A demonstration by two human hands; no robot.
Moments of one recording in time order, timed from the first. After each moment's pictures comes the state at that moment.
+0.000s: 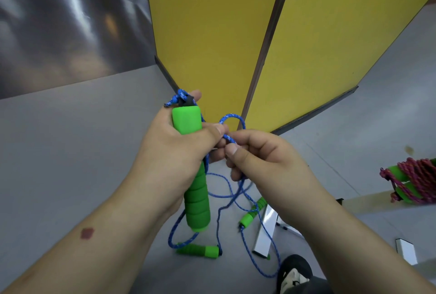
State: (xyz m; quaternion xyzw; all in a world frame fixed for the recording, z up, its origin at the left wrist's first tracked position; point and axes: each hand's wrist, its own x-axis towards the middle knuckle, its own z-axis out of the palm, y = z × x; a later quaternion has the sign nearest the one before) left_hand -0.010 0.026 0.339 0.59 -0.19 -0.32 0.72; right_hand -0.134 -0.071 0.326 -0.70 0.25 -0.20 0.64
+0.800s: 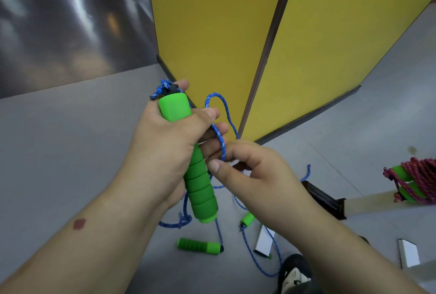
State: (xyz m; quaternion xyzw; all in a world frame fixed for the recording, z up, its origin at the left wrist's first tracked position) left_hand -0.008 0.026 0.352 0.51 -0.12 -0.33 0.79; right_hand -0.132 -0.052 0.325 -0.82 0.23 -0.17 0.50
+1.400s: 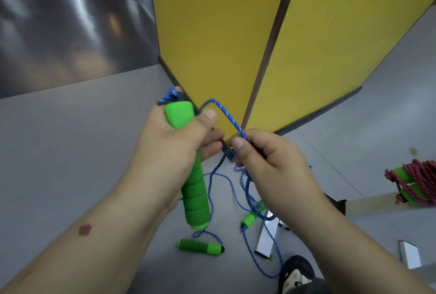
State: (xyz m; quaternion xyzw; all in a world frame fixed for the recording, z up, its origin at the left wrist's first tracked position) left_hand -0.006 0.032 0.344 0.57 -0.15 -0.32 0.74; right_hand -0.132 -0.064 0.329 -0.80 0.29 -0.23 0.48
